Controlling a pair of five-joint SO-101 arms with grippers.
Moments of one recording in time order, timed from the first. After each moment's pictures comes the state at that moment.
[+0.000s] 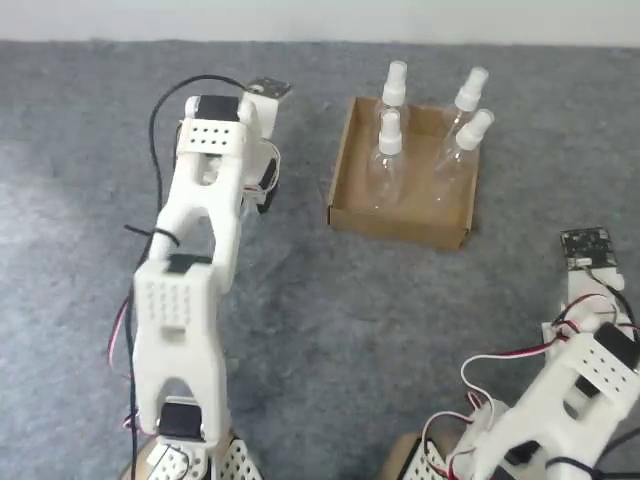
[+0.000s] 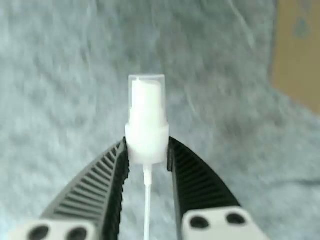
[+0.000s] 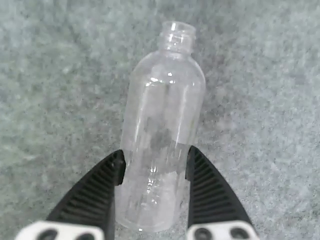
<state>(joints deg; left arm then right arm) 0.1 41.1 -34.9 98.1 -7.2 41.1 -42.2 63.7 52.4 45.2</state>
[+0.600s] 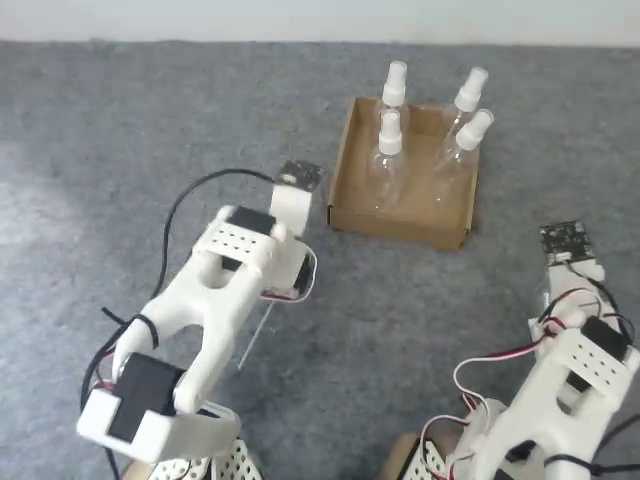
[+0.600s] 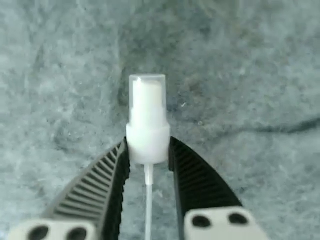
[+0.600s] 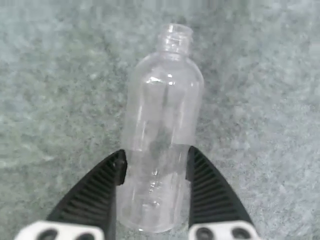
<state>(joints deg) 13.7 -4.0 38.0 64.9 4.4 36.6 -42.1 65.4 51.5 47.2</state>
